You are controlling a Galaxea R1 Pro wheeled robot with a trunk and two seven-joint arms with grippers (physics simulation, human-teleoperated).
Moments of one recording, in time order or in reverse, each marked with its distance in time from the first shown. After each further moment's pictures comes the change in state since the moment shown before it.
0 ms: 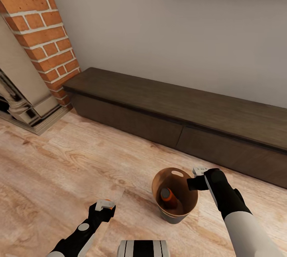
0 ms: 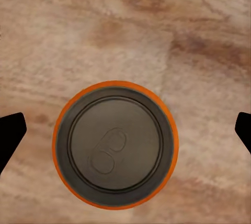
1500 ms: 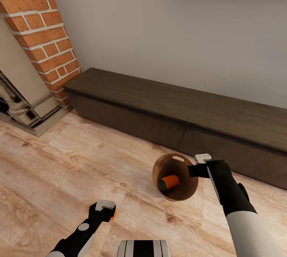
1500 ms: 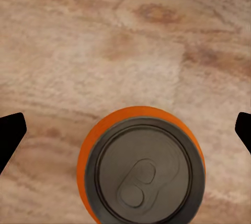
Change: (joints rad) left arm 0.000 0.000 -0.002 -0.001 0.003 0.000 -0.003; right arm 0.008 0.005 0.001 -0.213 0.004 0.002 0.000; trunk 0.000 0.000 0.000
